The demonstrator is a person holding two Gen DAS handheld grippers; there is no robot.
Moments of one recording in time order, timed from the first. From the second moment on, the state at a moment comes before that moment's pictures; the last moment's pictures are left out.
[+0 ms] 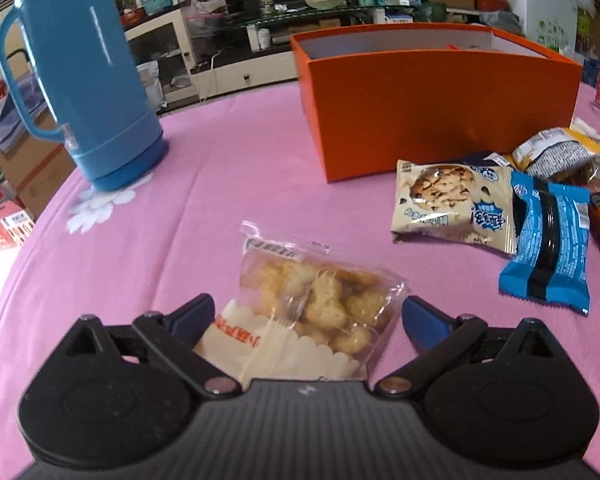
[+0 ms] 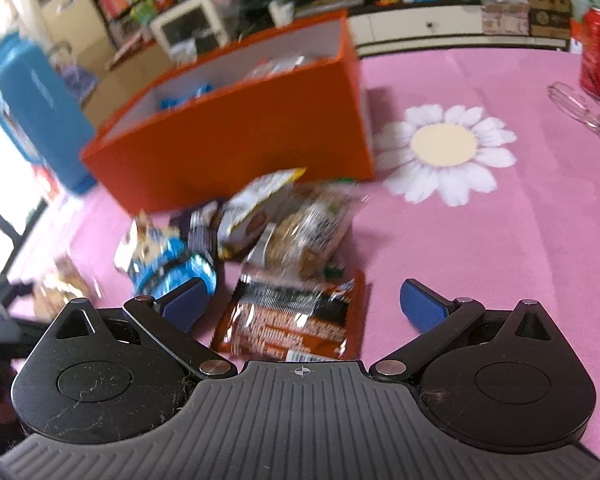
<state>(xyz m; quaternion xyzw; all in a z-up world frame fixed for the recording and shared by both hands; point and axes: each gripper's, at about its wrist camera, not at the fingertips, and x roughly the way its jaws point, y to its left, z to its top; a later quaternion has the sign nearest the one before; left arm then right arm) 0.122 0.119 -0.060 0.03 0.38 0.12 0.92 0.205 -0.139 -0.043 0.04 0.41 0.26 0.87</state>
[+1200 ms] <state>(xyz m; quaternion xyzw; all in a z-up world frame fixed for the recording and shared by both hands) 0.112 0.134 -0.065 -0.04 0.35 0.09 0.93 0.208 -0.120 -0.049 -0.06 0.35 0.22 0.91</state>
